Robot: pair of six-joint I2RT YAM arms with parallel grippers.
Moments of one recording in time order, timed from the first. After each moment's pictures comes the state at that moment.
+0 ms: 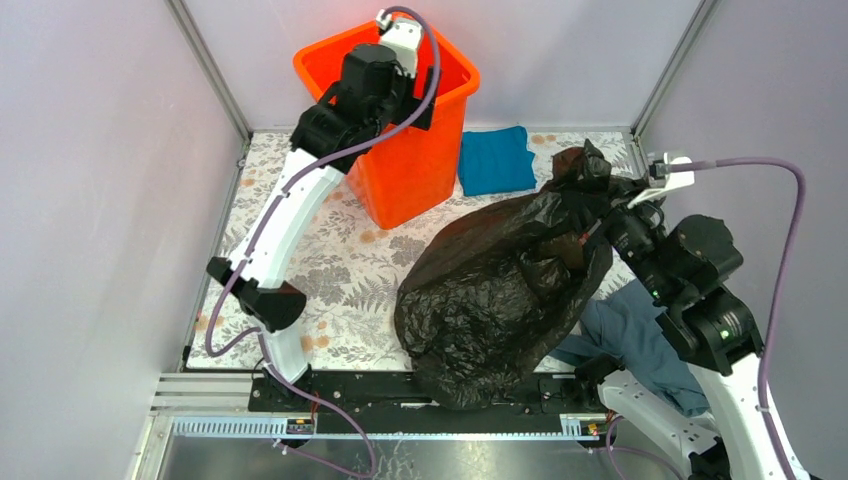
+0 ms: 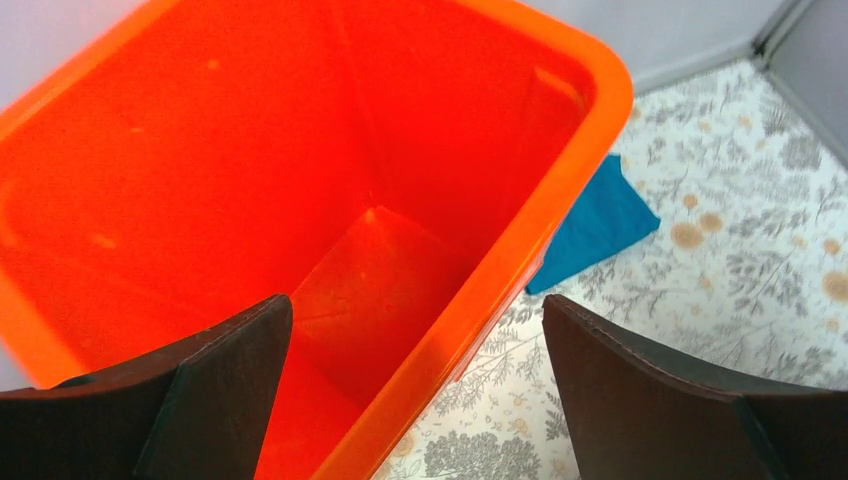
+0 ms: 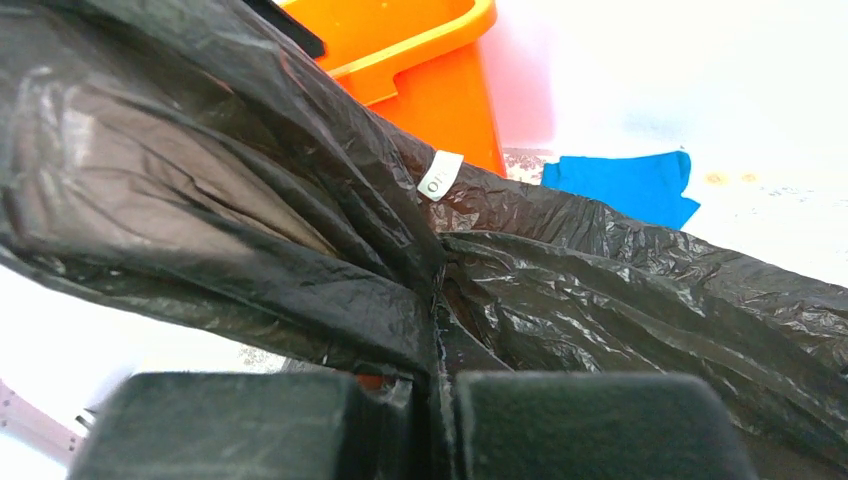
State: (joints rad) left arm -0.61 1.79 2.32 -0.81 -0.31 -0.03; right arm 0.48 0.72 1.26 -0.54 0.04 0.32
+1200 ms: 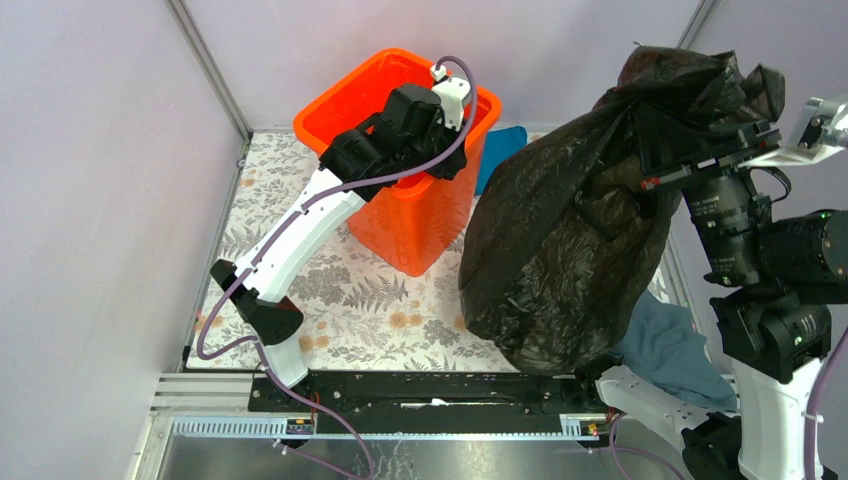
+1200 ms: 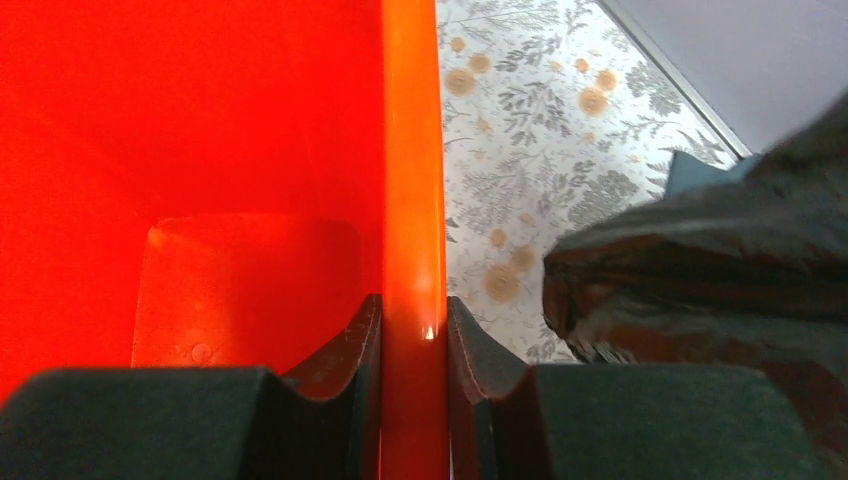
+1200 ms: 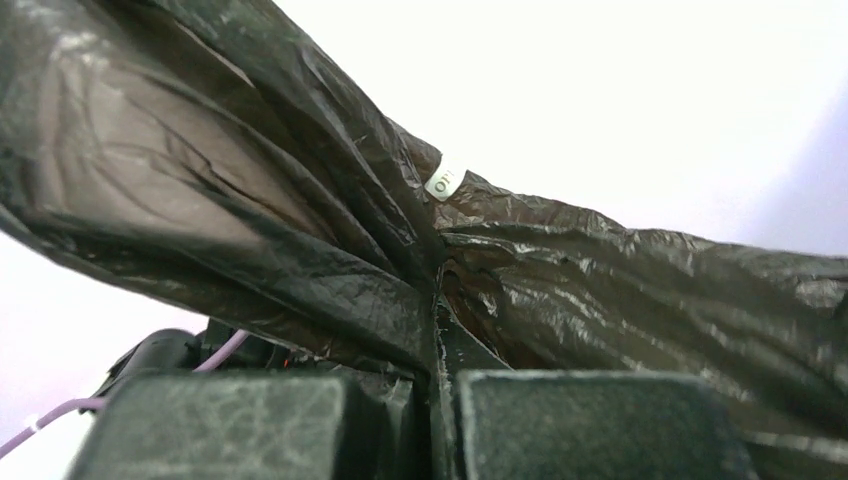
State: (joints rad) left arm -0.77 1.76 2.16 -0.89 -0.01 -0.18; right arm 0.48 0.88 1.73 -0.40 0.07 0.25
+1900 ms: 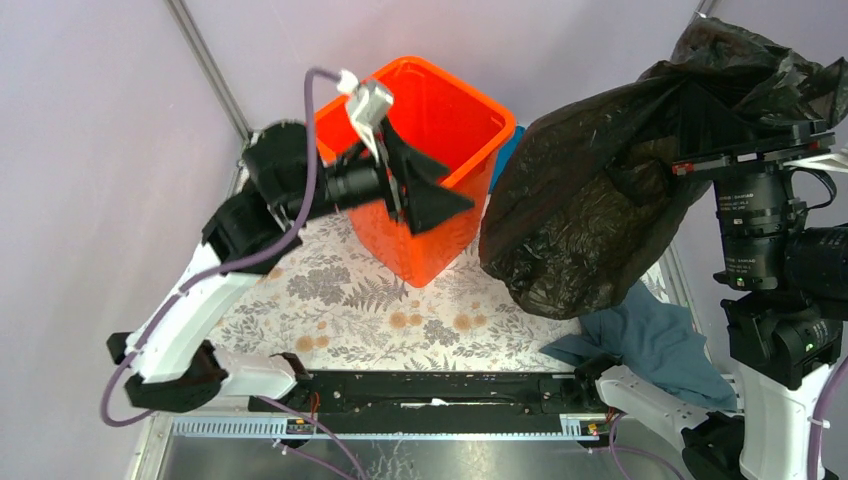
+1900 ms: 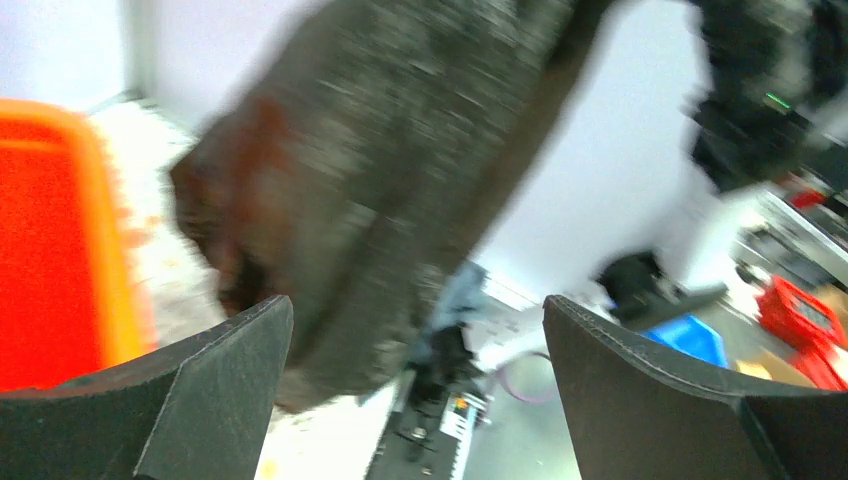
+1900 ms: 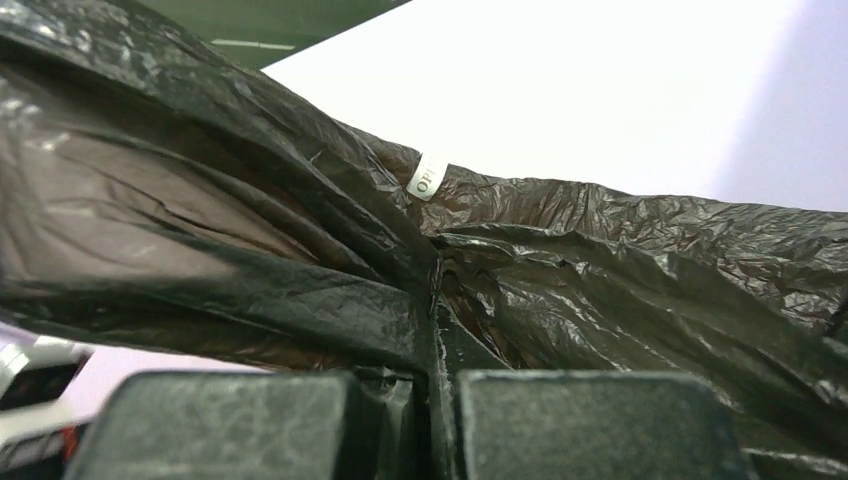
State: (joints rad) left arm -0.86 1.31 1.90 -0.58 0.36 -0.44; right arm 0.48 0.91 1.78 -0.29 0.20 0.20
